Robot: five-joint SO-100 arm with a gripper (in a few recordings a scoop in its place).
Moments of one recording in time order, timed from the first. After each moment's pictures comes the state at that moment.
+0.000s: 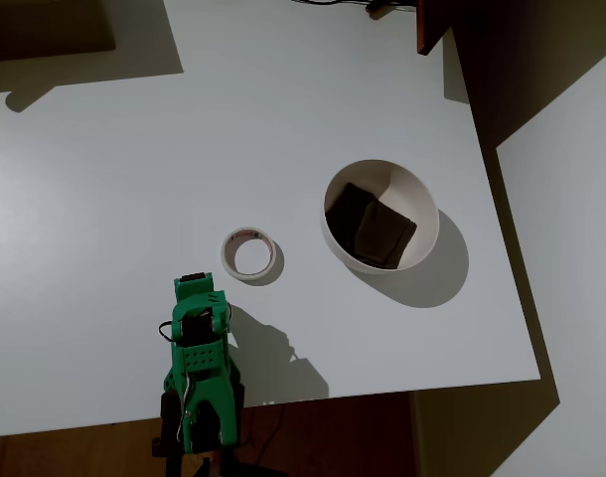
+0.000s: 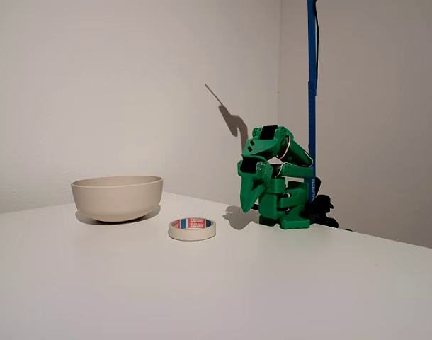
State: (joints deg) arm -2.0 193.8 167.7 77.8 -1.1
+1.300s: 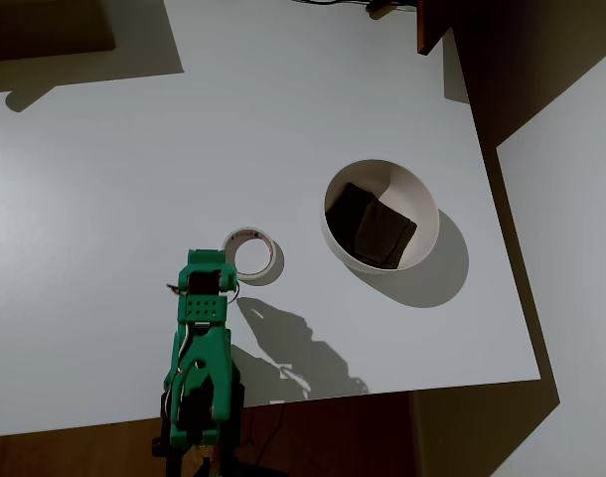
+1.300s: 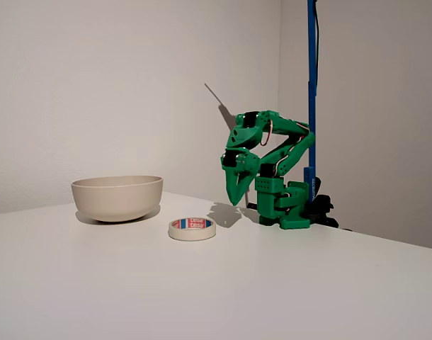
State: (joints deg) arm 7.6 151.7 146.5 70.5 3.3
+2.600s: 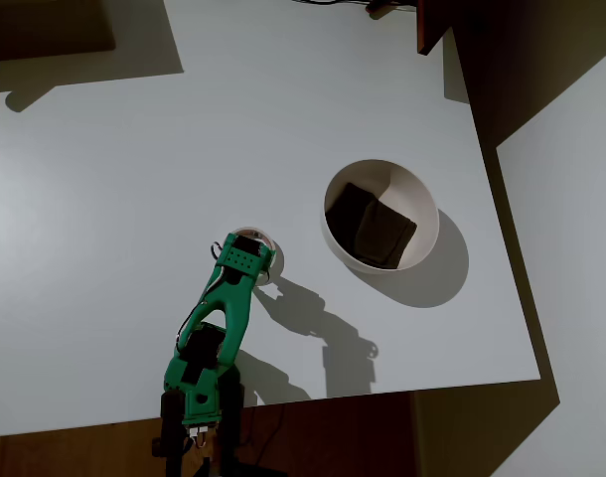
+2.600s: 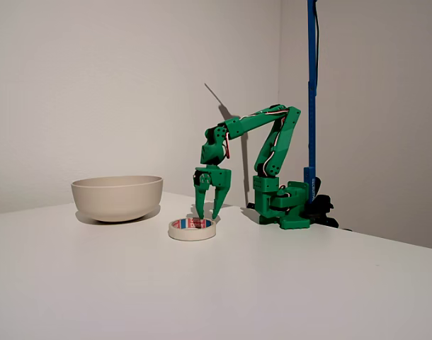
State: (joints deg) arm 25.2 119.1 138.3 59.5 0.7
